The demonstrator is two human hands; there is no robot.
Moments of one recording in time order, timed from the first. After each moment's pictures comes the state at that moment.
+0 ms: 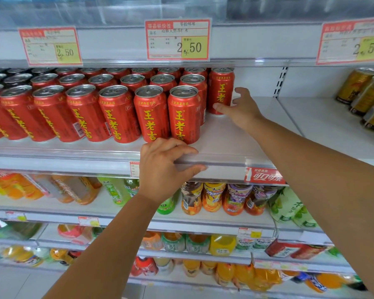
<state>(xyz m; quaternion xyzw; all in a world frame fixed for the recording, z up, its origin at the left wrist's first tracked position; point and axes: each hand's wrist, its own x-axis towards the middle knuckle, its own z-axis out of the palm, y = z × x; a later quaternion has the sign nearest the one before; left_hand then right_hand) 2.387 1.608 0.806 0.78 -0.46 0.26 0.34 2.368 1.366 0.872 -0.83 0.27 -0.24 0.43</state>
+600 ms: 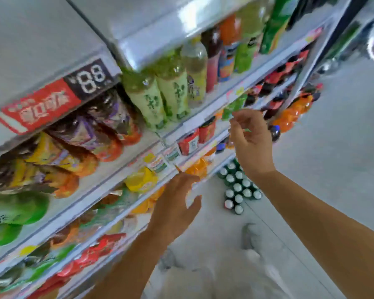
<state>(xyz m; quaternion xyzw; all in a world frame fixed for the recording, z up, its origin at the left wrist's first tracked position) 2.160 1.524 0.596 0.68 -0.65 -0.25 0.24 1.999 1.387 0.651 -0.58 0.51 -0.49 0.40</state>
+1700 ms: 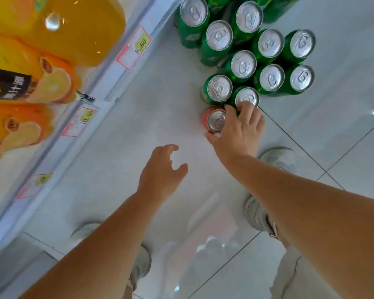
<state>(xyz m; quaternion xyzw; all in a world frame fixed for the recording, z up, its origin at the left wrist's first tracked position) 2.071 1.513 -0.081 0.74 -0.44 -0.51 -0.03 1.901 1.450 -0.108 -0.64 0.74 0.09 0.17</state>
